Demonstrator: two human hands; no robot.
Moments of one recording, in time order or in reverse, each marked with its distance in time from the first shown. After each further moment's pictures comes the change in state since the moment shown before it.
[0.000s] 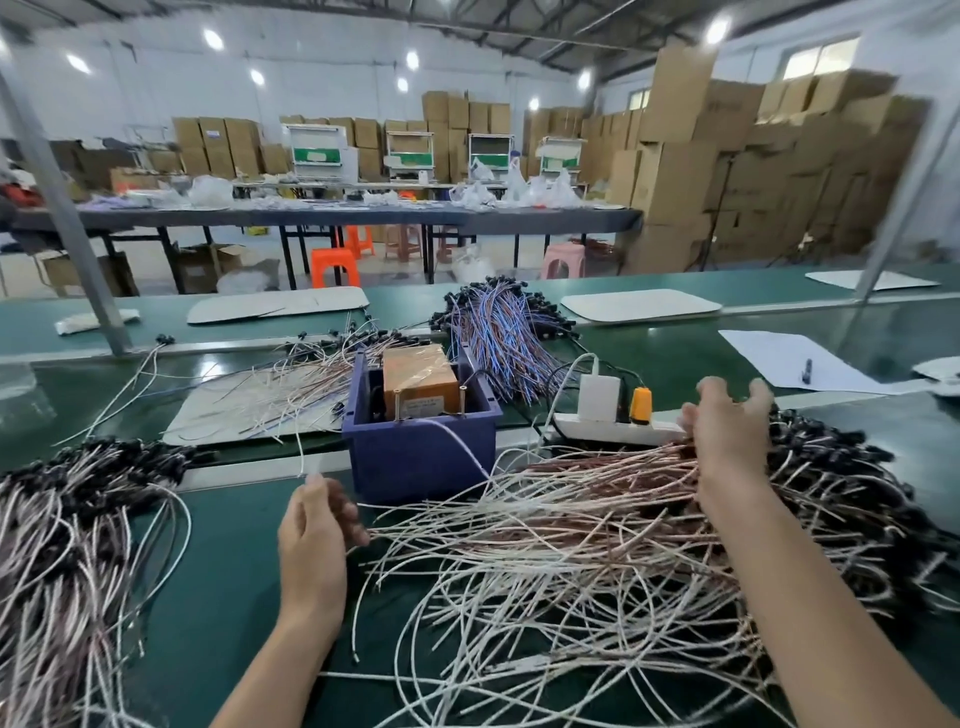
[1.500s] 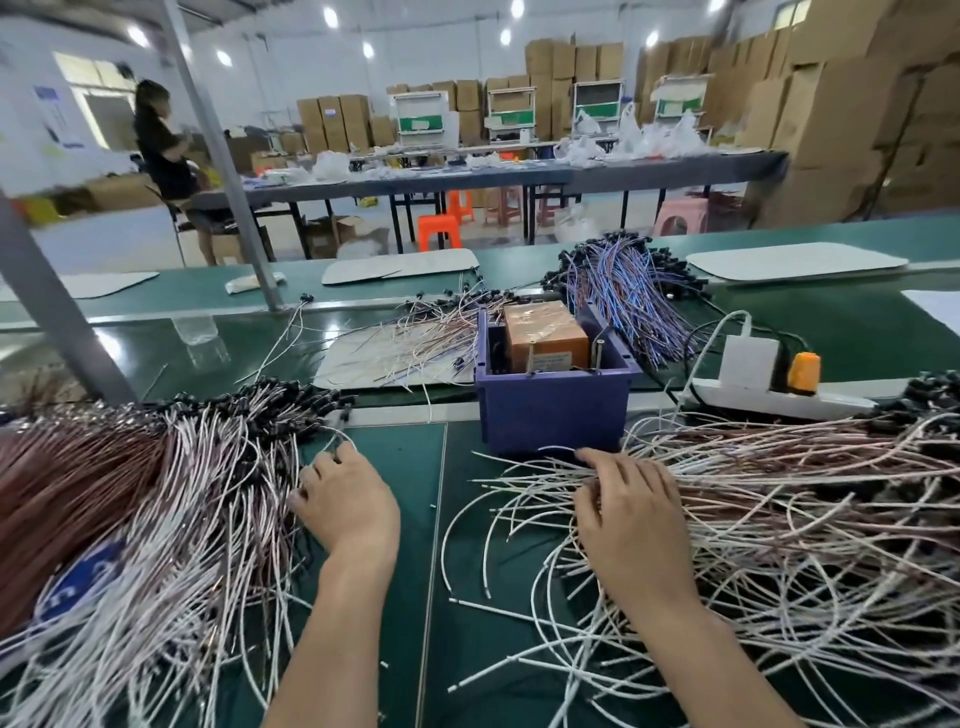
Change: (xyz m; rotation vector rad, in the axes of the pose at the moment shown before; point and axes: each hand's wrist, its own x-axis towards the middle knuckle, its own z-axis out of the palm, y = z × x) left_hand 0.032 0.022 -0.072 1.536 0.263 -0.022; right_hand -0.138 0.121 0.083 -0.888 -0.482 -0.801
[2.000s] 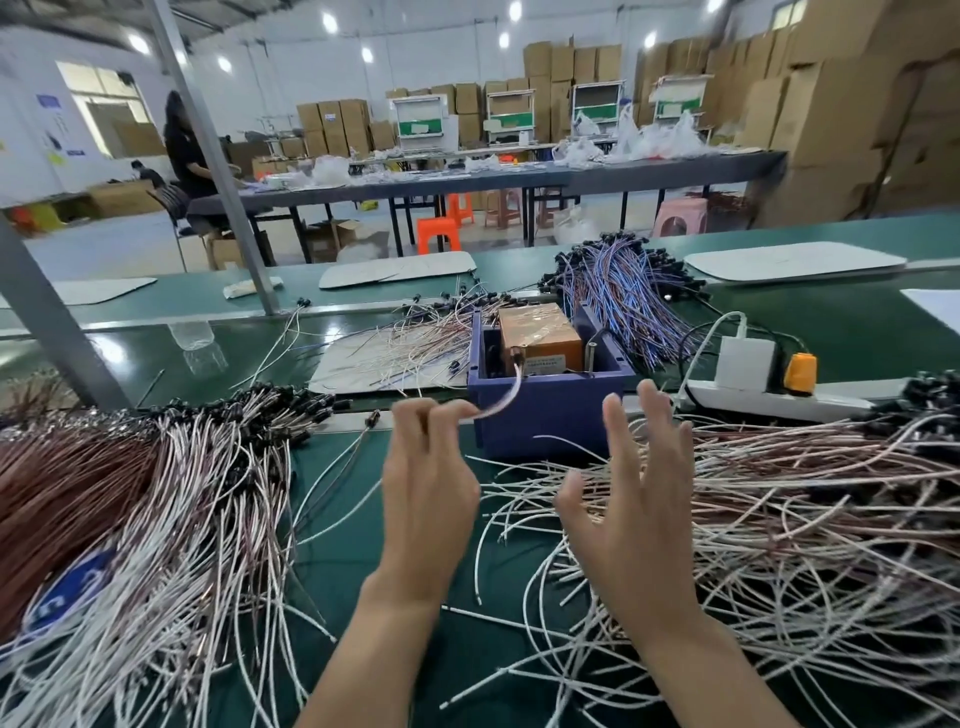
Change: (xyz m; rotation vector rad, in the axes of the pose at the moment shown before) left_hand -0.049 0.047 -0.021 -0.612 0.545 0.803; right_hand 0.001 -0.008 -0.010 0.149 0.440 -0.247
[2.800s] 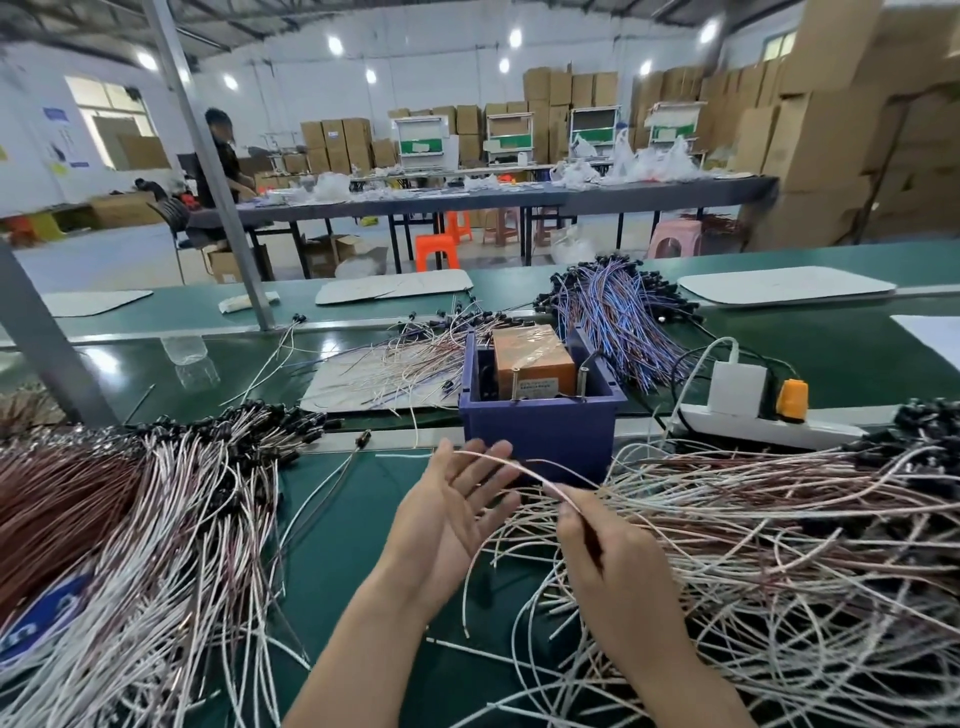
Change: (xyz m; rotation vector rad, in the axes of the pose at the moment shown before) left_hand 0.009 0.009 0.005 -1.579 -0.322 -1.374; right_hand -0.005 -0.005 -0.012 0.334 -0.319 0.296
